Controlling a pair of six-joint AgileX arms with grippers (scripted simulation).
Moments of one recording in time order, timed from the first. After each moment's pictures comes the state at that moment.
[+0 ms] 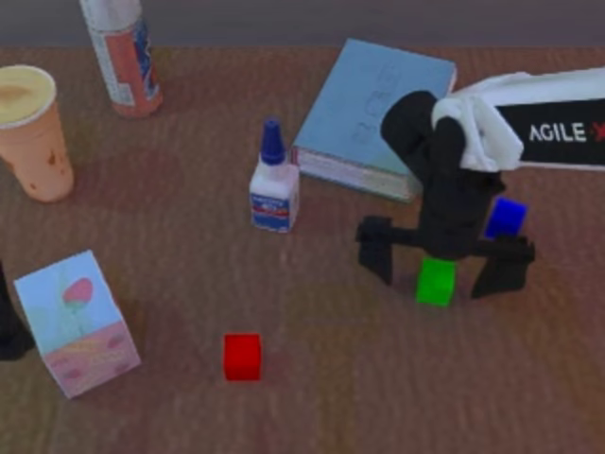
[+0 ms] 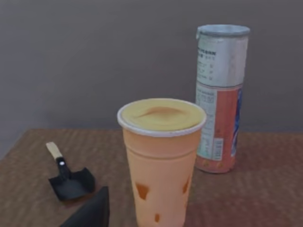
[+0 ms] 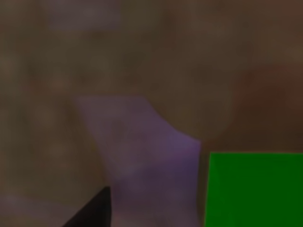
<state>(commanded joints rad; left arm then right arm) 0.02 0.00 0.00 0.00 0.00 0.00 0.50 2.23 1.47 -0.82 0.00 0.70</state>
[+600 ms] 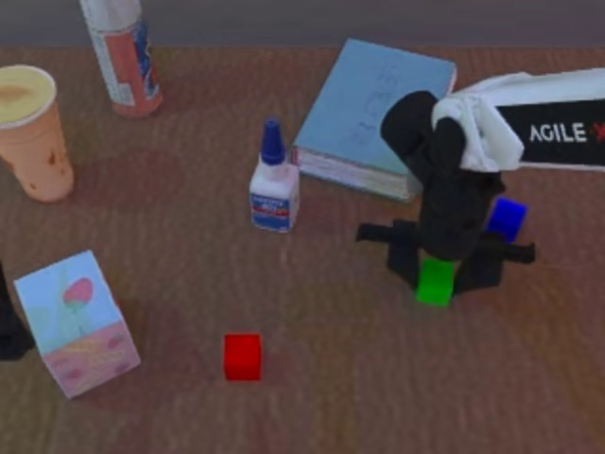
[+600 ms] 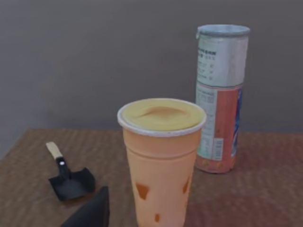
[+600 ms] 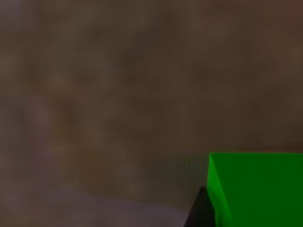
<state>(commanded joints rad) 0.02 0.00 0.00 0.00 0.00 0.00 0.50 2.23 1.47 -0.82 0.00 0.70</state>
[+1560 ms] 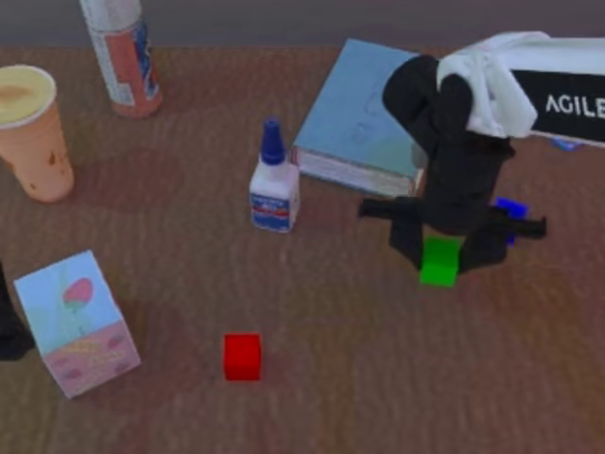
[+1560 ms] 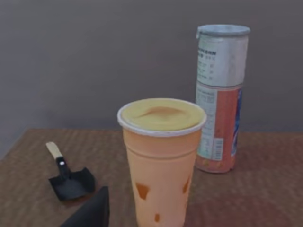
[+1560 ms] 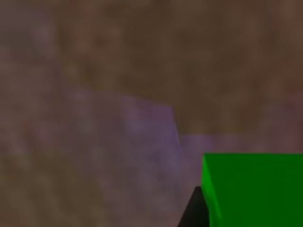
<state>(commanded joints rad) 0.02 0.00 0.00 0.00 0.00 0.00 0.50 2.15 1.56 -0.99 0.01 0.69</state>
